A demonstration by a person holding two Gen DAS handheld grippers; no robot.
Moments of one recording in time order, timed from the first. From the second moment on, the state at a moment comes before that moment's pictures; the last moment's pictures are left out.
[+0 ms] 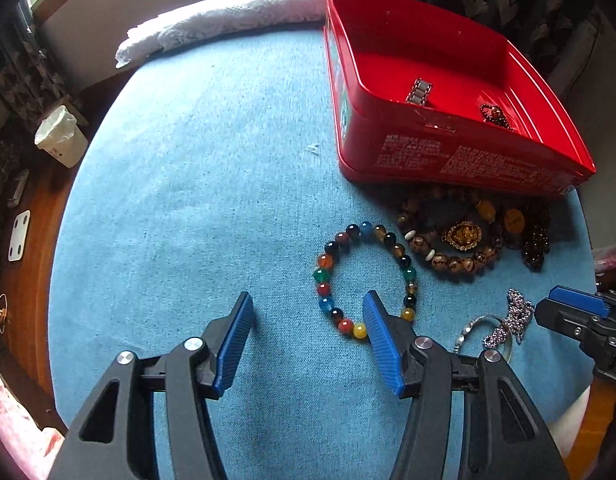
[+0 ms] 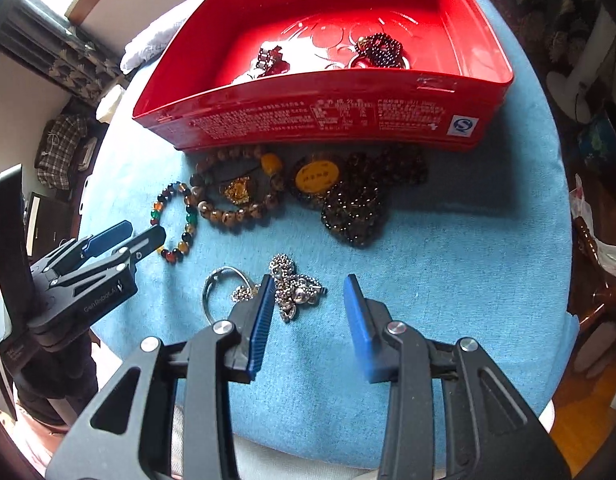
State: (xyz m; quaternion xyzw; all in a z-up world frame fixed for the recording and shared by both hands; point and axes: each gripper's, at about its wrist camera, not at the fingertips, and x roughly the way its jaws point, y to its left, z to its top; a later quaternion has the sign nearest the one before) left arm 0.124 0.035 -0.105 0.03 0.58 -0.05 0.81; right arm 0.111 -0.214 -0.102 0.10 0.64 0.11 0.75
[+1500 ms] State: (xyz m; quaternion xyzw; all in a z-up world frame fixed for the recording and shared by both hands) left arm 0.116 0.035 -0.106 0.04 0.59 -0.07 0.80; right arm 0.106 -0.229 -0.104 0.11 0.64 0.11 0.75
